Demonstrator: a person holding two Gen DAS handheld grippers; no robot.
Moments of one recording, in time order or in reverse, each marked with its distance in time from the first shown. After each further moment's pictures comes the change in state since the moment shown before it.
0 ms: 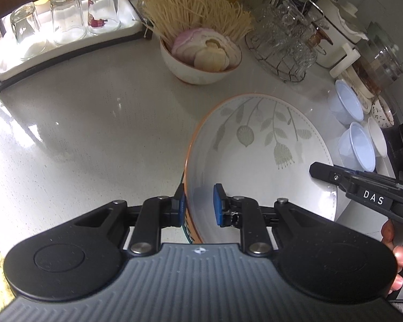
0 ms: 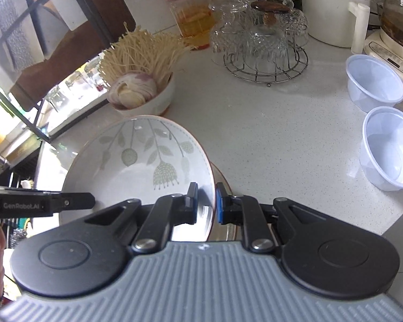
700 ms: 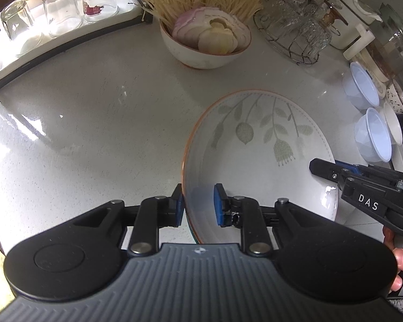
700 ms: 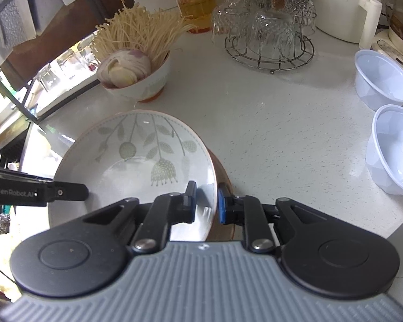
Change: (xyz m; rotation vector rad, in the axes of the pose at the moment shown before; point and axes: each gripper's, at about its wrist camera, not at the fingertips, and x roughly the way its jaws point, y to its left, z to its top) left arm 0.022 -0.007 0.010 0.026 0.081 0.062; right arm 0.023 0.002 -0.002 -0.048 0.054 -0.022
